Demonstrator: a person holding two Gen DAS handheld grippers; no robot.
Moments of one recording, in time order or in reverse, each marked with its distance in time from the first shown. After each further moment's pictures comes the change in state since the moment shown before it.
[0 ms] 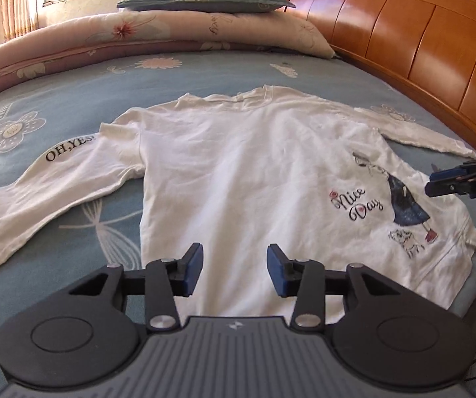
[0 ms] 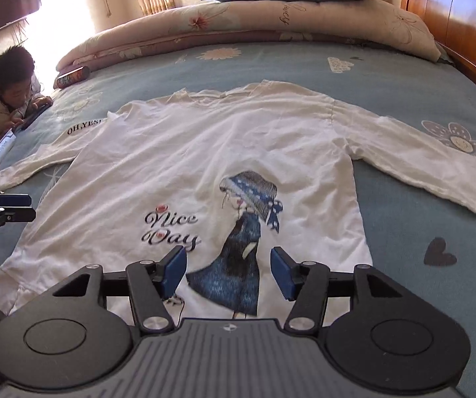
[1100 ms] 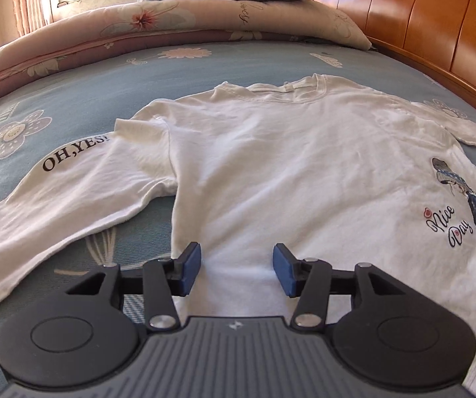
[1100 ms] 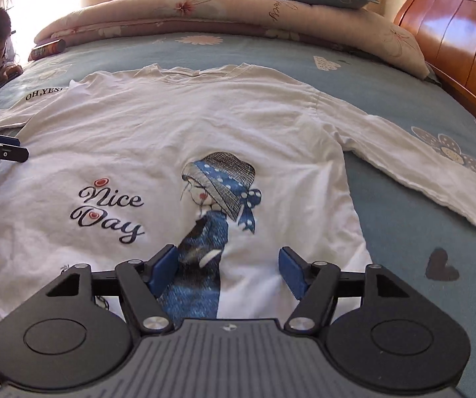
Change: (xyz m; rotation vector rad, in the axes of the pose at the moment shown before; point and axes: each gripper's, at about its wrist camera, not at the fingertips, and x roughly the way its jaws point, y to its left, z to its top) left arm 0.056 0.046 0.002 0.009 0.034 0.137; right arm 0.027 -0.001 -0.046 -0.110 -0.003 -0.180
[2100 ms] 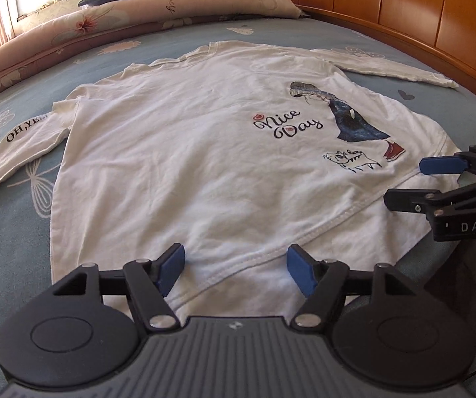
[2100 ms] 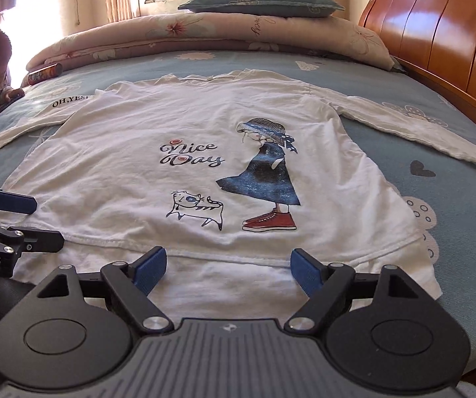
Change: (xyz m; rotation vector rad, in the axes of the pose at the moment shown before) left arm -0.077 -0.124 -0.085 0.097 0.037 -0.071; right arm -0.070 0.077 -0.081 0.087 -0.088 -0.065
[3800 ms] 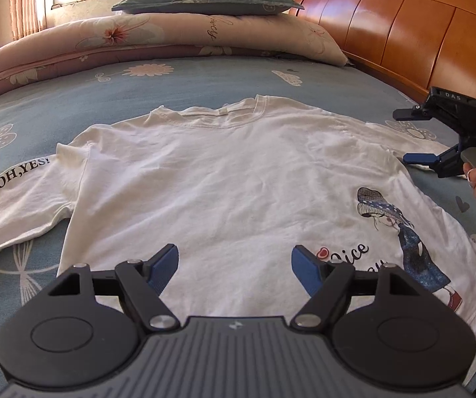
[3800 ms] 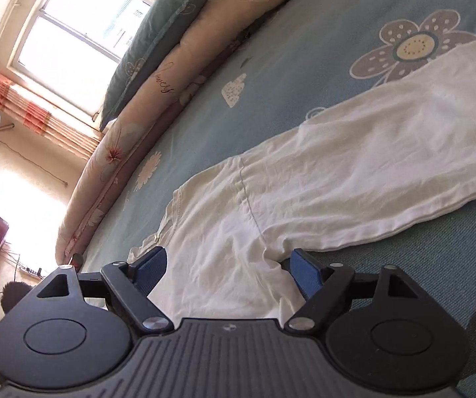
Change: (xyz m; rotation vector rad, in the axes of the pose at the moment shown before) left arm 0.067 0.047 0.111 -0.123 -0.089 0.027; right arm 0.168 -0.195 0.162 0.823 0.042 0.332
